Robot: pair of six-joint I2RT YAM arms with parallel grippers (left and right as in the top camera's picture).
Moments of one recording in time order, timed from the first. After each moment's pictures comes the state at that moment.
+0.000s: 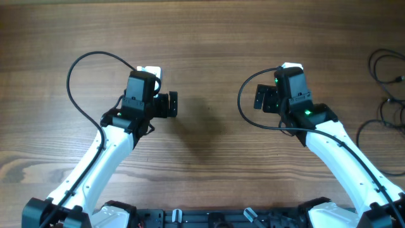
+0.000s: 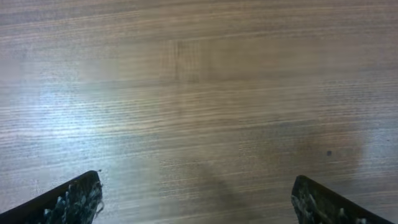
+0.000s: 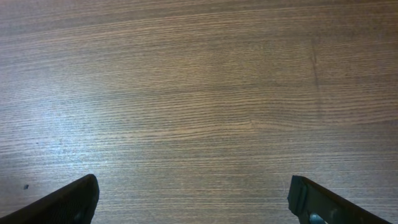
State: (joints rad) left arm -0.28 1.36 0.82 -0.38 -0.07 -0.17; right arm 0.30 1.36 0.86 -0.43 0.20 0.34
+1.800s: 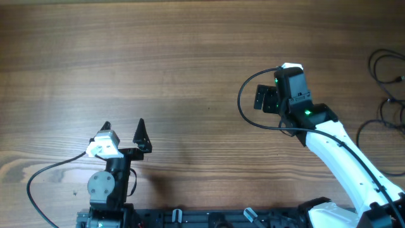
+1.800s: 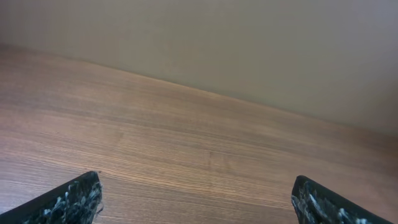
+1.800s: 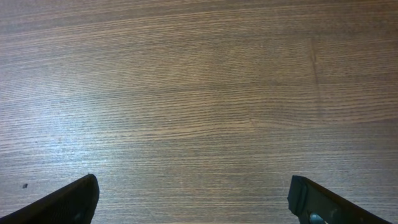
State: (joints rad) left arm -0.07 0.01 0.01 -0.07 -0.05 -0.26; right arm 0.30 1.36 0.86 -0.44 0.20 0.34
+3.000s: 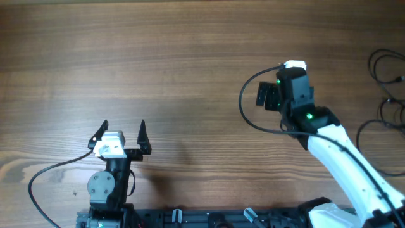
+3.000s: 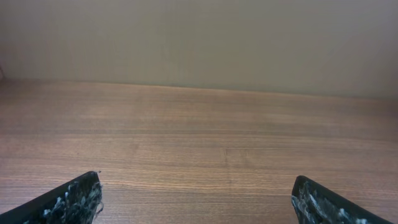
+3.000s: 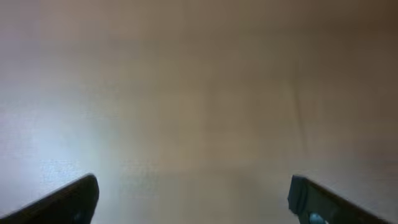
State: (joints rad) left arm -0.07 0.01 0.01 -0.07 -0.05 -0.07; right arm 0.30 1.31 0.80 -0.26 0.26 0.30
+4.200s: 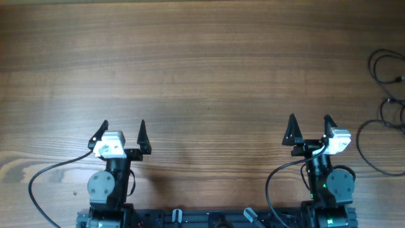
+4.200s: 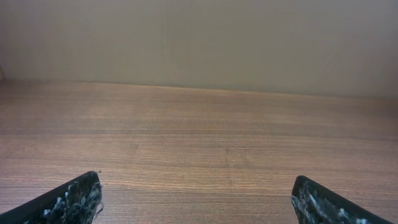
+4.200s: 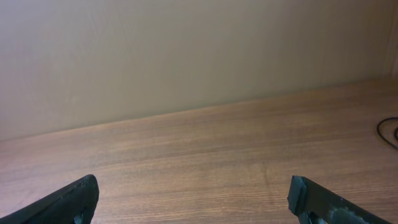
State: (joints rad) left arm -0.07 0.01 0.01 -0.07 -0.05 -0.07; right arm 0.08 0.02 0.01 0.01 0.04 0.20
